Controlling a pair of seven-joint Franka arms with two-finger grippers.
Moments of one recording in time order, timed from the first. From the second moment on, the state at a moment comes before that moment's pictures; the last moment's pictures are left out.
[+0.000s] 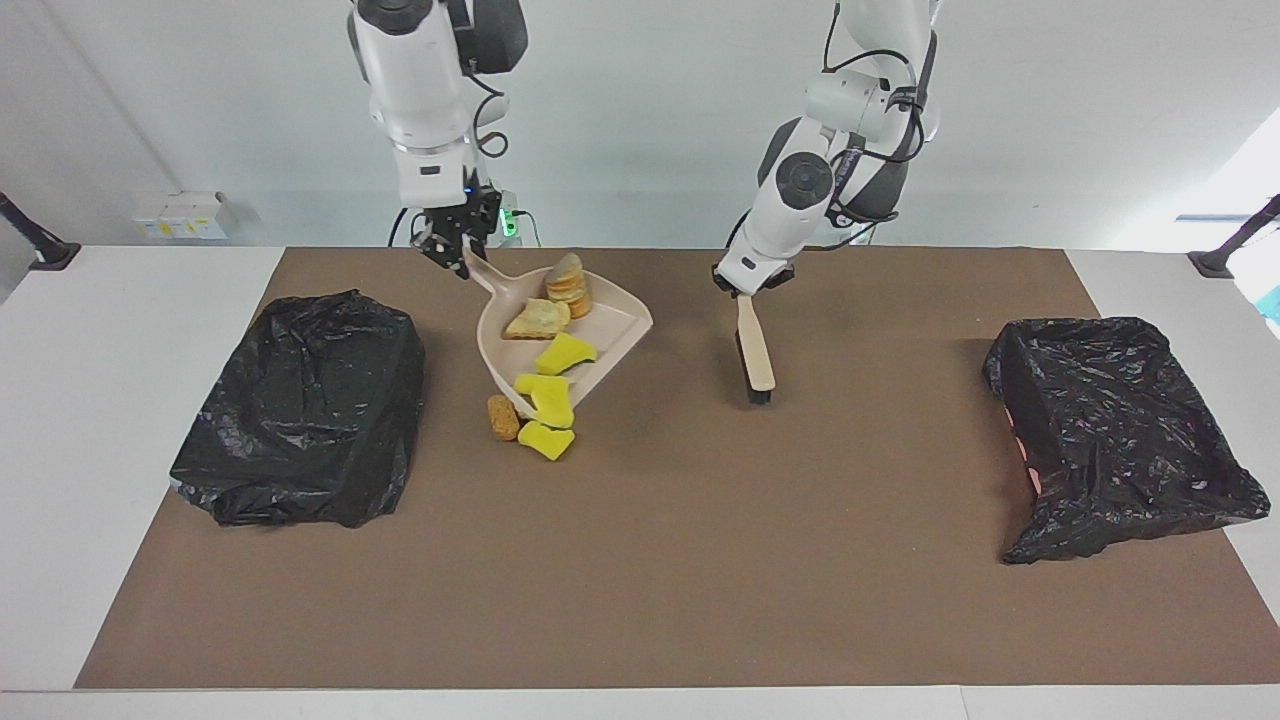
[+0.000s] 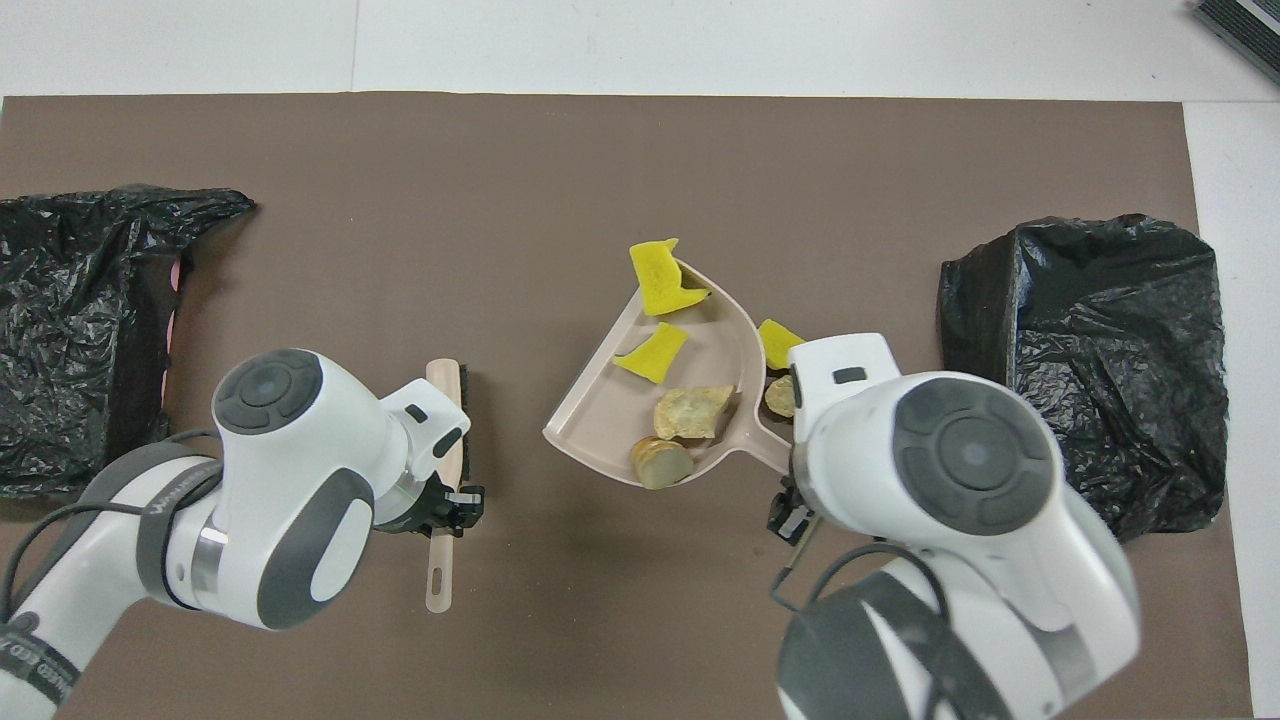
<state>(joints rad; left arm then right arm) -0.68 -0.08 0.01 -2.29 -0.22 1.97 -0.59 0.27 -0.24 -0.08 -1.99 -0.03 1.74 -0.70</state>
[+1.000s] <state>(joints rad) -0.67 -0.10 0.05 -2.33 -0.22 2.13 -0.68 -0.20 -0.14 -0.24 -1.97 -0.29 1.96 -1.36</state>
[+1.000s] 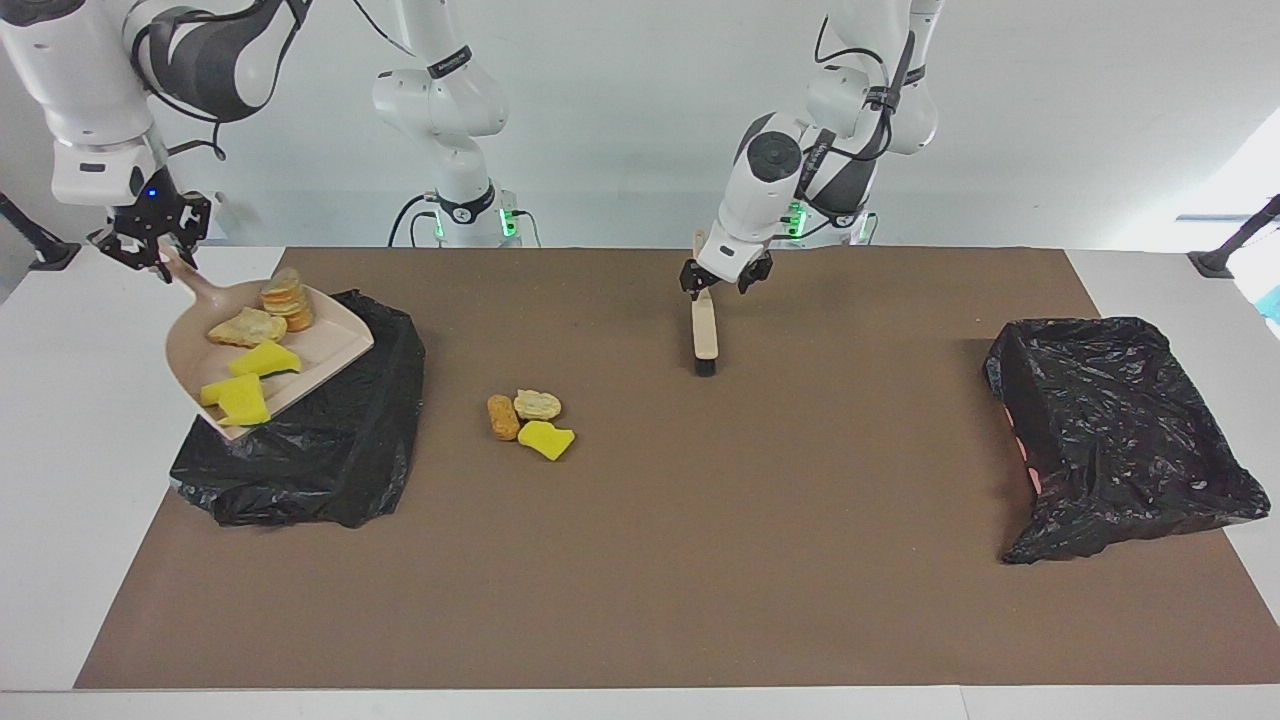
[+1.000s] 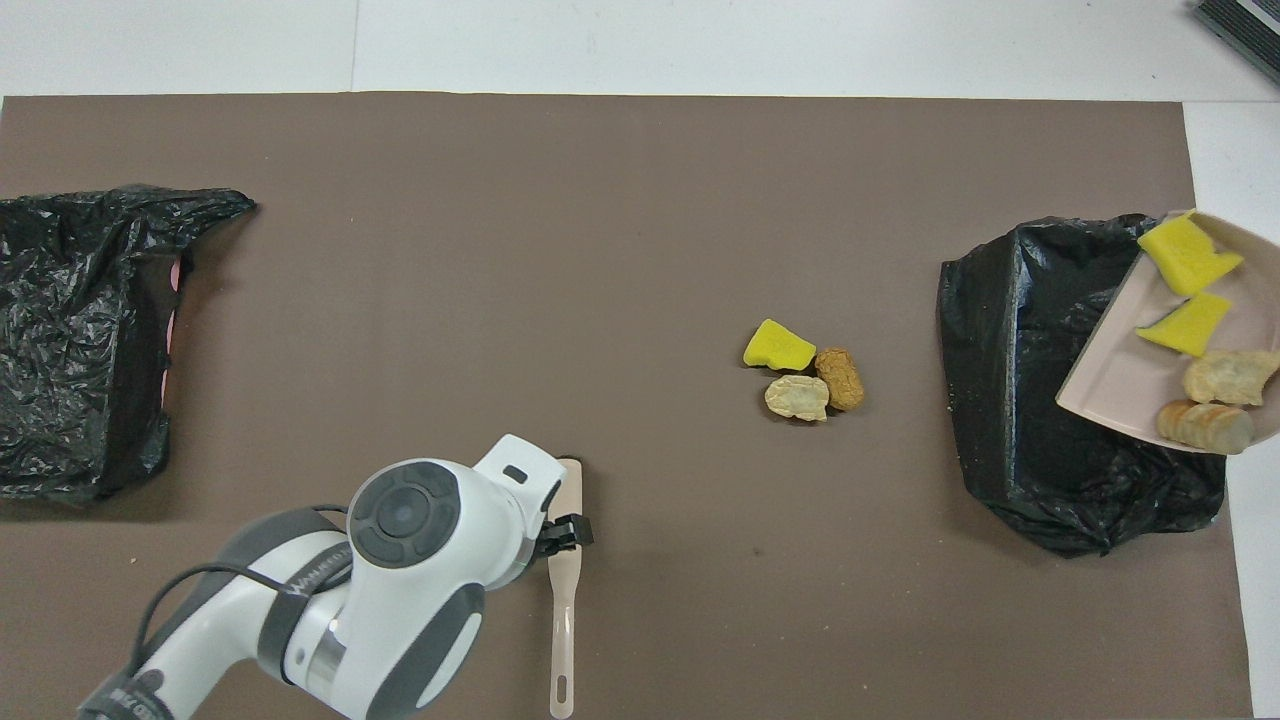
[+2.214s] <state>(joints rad) -0.09 0.02 0.05 -1.85 -0.11 1.80 0.03 0.05 -0.10 -0.19 -1.93 -0.88 1.84 -1.38</state>
